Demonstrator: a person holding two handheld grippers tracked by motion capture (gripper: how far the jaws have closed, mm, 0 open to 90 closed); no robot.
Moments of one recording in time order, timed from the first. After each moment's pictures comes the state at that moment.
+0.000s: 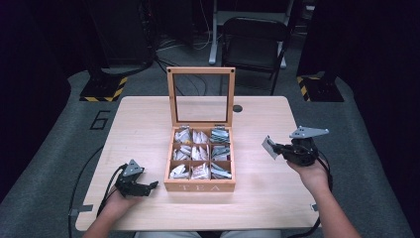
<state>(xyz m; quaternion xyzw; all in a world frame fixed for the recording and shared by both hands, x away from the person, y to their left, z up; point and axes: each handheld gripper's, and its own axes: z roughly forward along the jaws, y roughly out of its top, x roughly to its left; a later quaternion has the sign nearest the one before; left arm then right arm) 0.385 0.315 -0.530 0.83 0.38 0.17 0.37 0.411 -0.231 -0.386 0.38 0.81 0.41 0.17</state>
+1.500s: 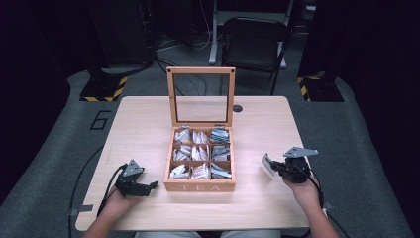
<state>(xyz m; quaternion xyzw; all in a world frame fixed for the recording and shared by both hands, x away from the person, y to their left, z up) 0.385 0.315 -0.530 0.83 0.38 0.17 0.37 0.397 -0.232 -0.459 0.42 0.81 0.38 0.17</state>
